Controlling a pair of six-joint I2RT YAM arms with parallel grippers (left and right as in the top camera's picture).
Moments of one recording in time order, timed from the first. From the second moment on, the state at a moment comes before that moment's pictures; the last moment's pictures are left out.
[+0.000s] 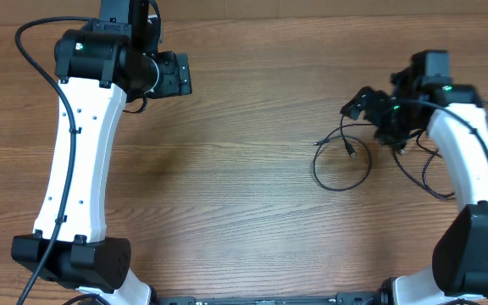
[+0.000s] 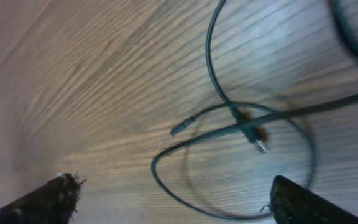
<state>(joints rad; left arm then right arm) -0.15 1.78 2.03 -1.36 0.08 -0.28 -0.06 1.70 1.33 -0.89 -0.37 0.45</state>
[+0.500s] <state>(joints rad) -0.15 1.78 2.03 -1.37 0.08 -0.28 0.15 1.72 1.10 -0.45 -0.16 0.95</state>
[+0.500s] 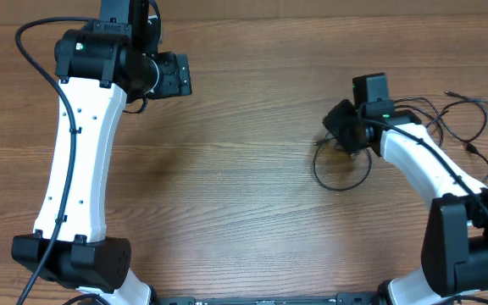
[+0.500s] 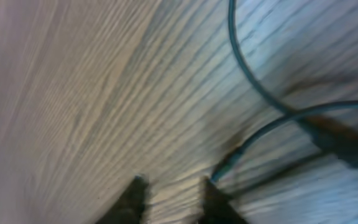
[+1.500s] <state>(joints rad) -0.15 1.78 2.03 -1.36 0.08 -0.28 -0.35 1.64 2.12 -1.06 0.14 0.23</state>
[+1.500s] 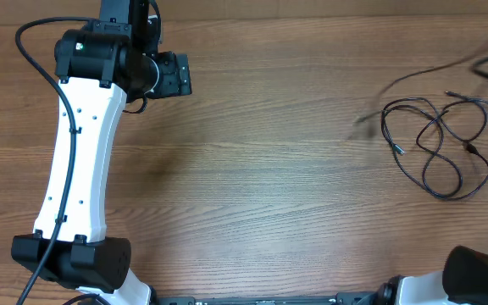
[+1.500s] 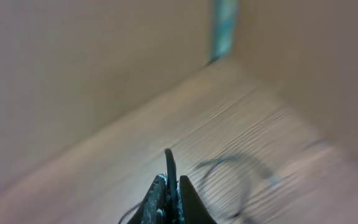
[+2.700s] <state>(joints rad) -0.15 1.78 2.03 -1.32 0.08 -0.28 -0.36 1.85 2.16 -1.37 -0.26 0.16</state>
